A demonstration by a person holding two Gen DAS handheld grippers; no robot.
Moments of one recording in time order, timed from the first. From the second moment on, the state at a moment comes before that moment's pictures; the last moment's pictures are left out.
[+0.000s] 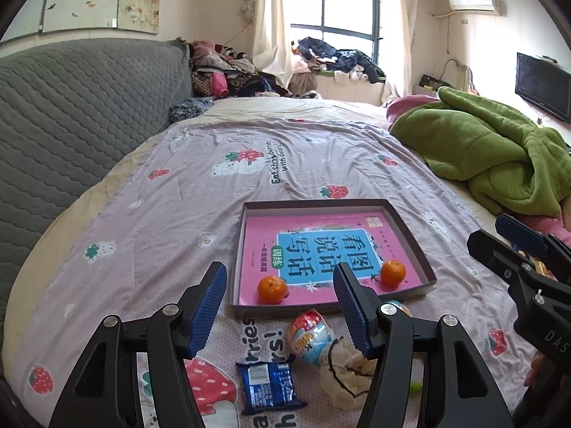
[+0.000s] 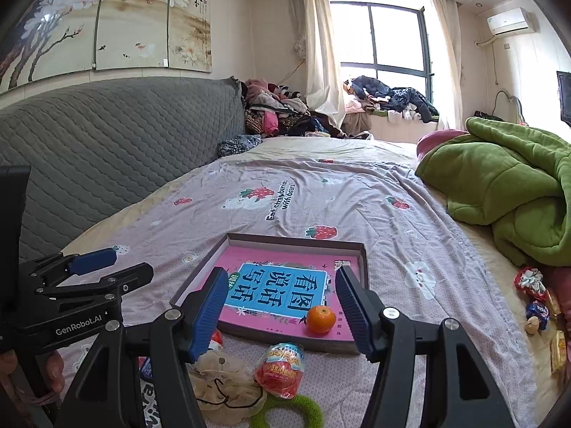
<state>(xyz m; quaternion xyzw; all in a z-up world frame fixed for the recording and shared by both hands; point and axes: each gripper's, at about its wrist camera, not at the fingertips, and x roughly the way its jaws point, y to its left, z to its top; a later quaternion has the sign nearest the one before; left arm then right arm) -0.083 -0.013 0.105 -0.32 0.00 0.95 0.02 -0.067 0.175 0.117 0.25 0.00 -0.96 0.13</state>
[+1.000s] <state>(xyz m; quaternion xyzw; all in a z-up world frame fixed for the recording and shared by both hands) -0.050 0.003 0.070 -0.35 0.01 0.93 0.04 -0.041 0.191 0.088 0.28 0.00 -0.95 0.12</state>
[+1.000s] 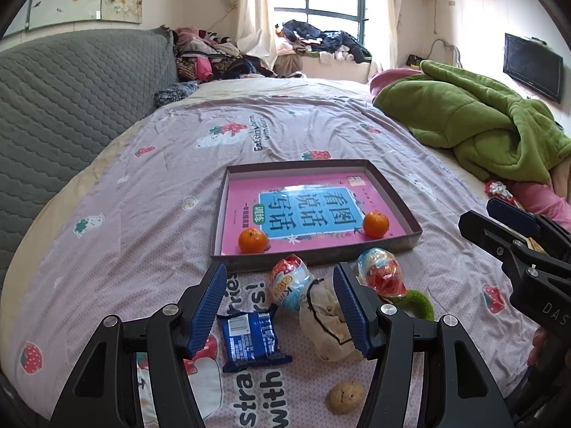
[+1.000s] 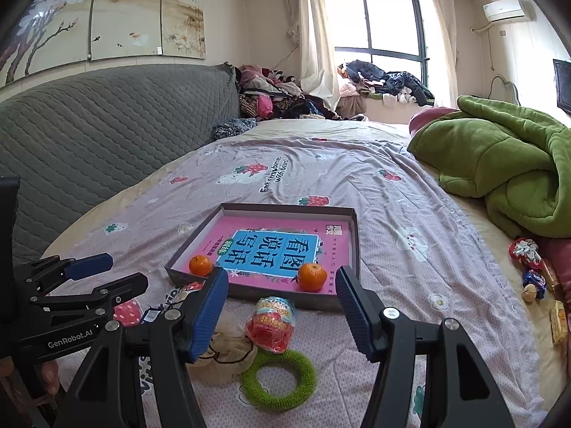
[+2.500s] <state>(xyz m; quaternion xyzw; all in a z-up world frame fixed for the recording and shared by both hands) -0.043 0.021 0.017 -0.44 0.00 0.89 0.09 -0.035 0.196 0.028 0.38 0.01 -0.92 0.10</state>
